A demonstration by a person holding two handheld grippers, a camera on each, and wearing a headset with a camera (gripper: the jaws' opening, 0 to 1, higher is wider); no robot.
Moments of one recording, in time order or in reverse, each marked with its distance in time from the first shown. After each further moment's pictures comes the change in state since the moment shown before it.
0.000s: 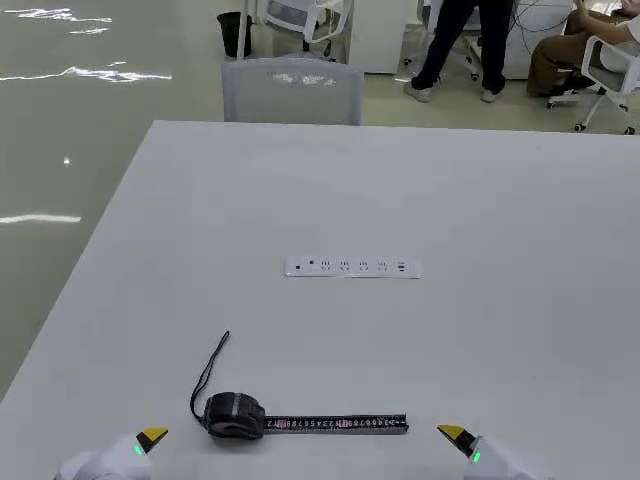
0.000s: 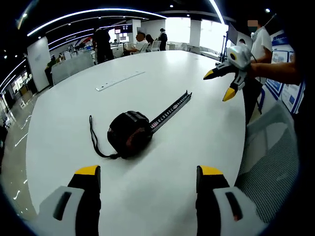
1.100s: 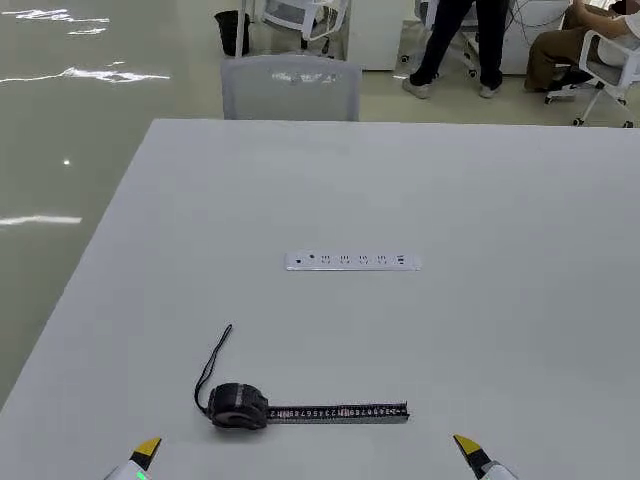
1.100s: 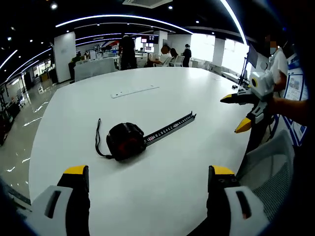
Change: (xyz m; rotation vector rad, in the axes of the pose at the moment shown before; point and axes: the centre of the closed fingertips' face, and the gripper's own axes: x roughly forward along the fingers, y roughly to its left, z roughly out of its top) left arm -0.022 -0.026 0.018 -0.171 -0.100 0.141; right arm -0.026 0.027 0.014 0.181 -0.078 -0.125
